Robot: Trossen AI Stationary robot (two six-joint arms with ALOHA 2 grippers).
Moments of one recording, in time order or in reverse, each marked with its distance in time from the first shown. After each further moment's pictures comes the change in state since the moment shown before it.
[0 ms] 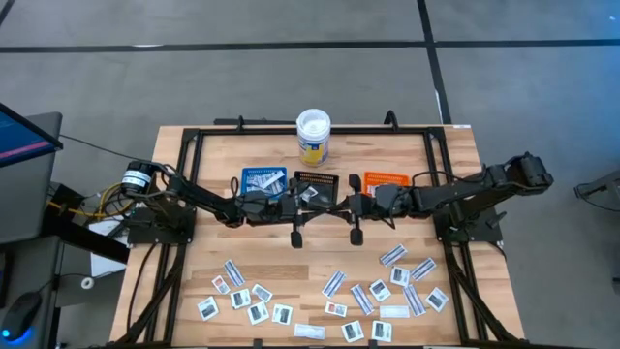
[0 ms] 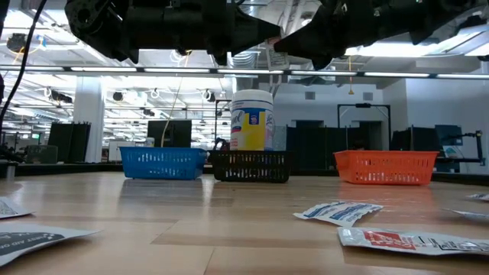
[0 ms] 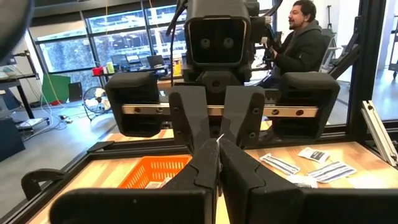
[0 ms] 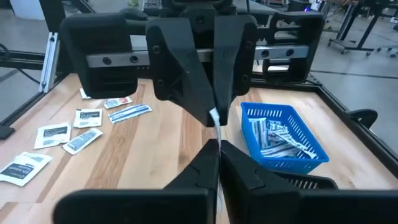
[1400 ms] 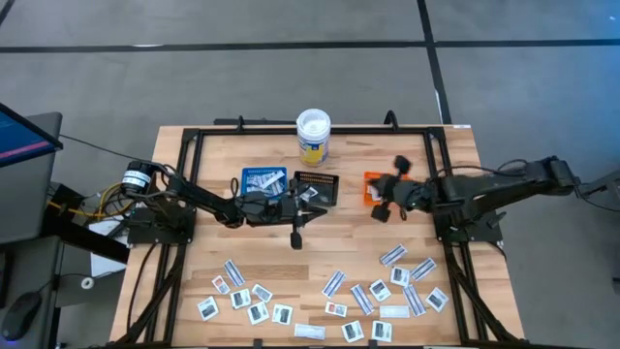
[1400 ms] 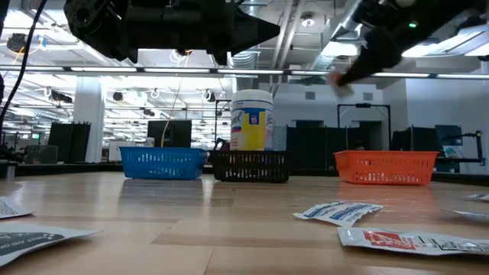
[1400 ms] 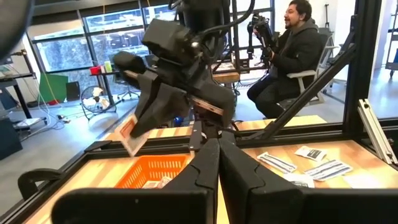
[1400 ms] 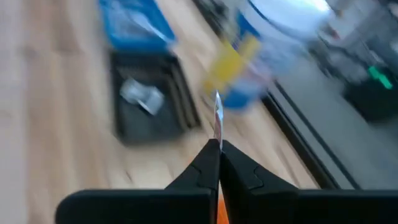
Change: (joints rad) left arm -0.004 0.000 0.000 -0.006 0.000 0.000; right arm -0.004 -0.363 -0.001 -0.789 0.503 0.124
